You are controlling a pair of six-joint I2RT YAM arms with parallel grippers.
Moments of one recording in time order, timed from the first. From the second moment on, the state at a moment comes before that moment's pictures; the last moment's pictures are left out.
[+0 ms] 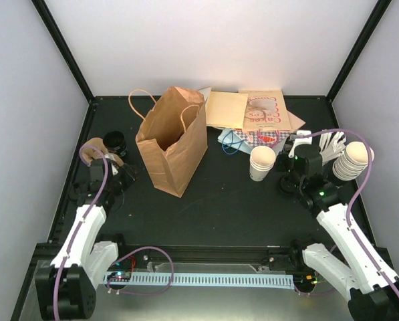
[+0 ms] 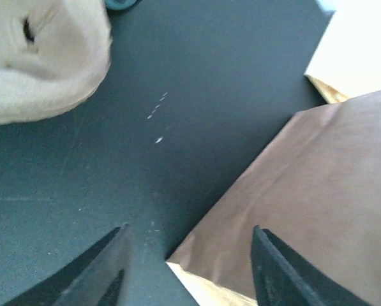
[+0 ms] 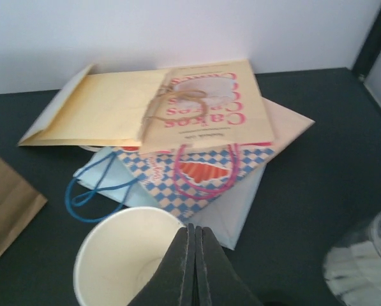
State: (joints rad) left arm 0.06 0.82 0.48 -0.36 0.22 -0.75; right arm 0.35 0.82 0.75 -0.37 0.25 0.22
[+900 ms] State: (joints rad) left arm -0.15 1.31 0.42 0.05 0.27 -0.89; right arm 0.16 1.07 0.67 -0.40 0.20 0.50
